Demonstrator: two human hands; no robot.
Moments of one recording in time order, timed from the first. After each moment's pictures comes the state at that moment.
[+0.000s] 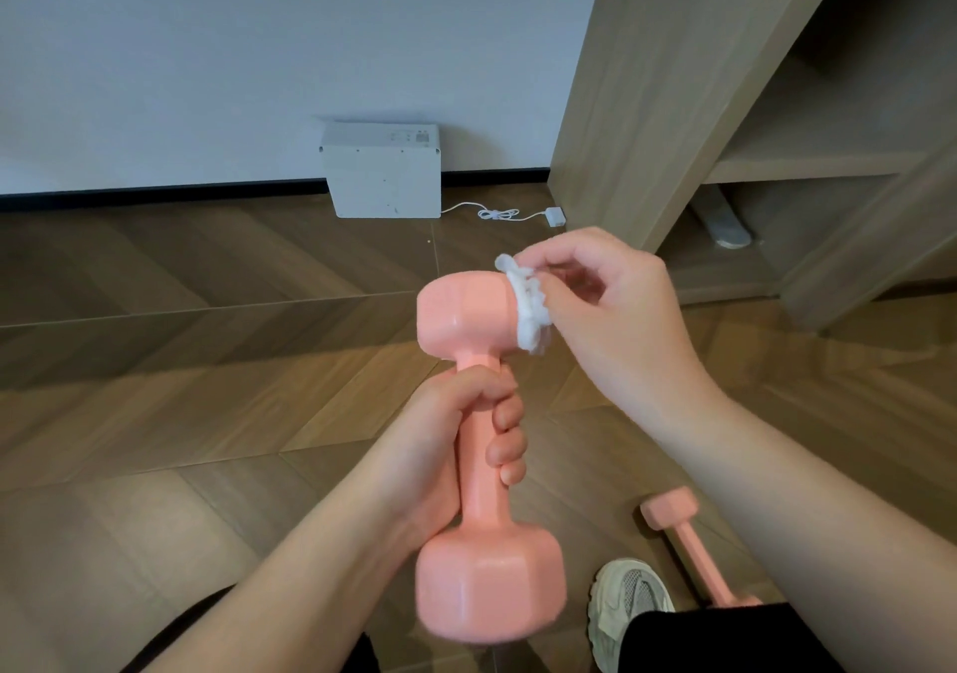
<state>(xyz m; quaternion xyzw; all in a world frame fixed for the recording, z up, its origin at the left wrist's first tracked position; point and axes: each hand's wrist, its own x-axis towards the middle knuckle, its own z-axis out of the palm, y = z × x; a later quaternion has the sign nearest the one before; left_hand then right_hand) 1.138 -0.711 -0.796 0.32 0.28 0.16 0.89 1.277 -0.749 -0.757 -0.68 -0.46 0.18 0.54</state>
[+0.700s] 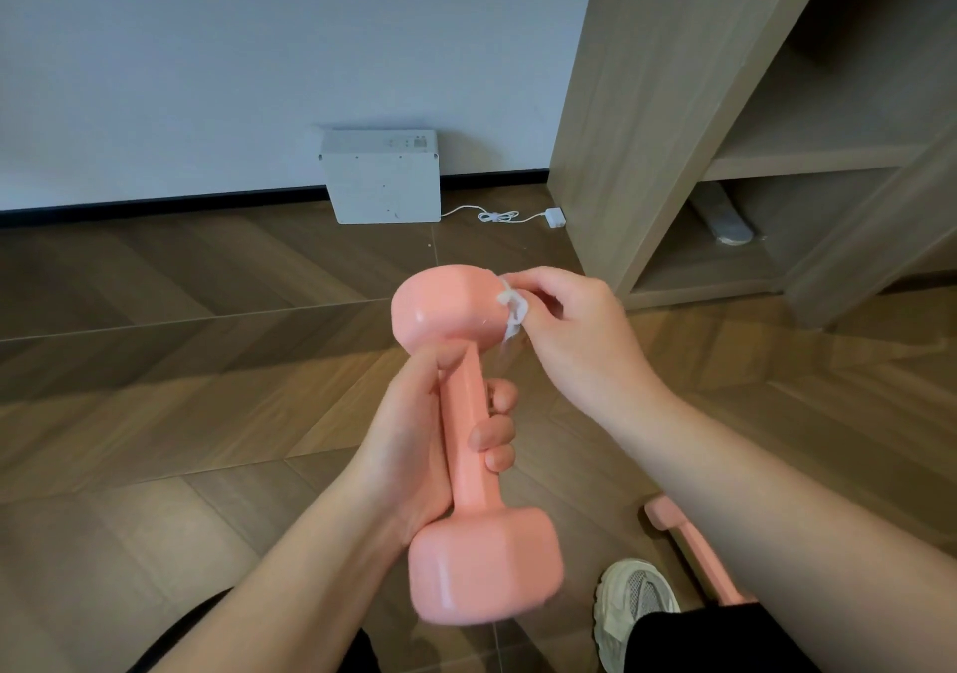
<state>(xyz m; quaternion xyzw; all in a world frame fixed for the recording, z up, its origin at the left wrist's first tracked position) 1.139 -0.705 -0.792 0.27 0.29 0.18 0.90 1.275 -0.740 -0.777 -0.74 -0.44 0.23 0.45</state>
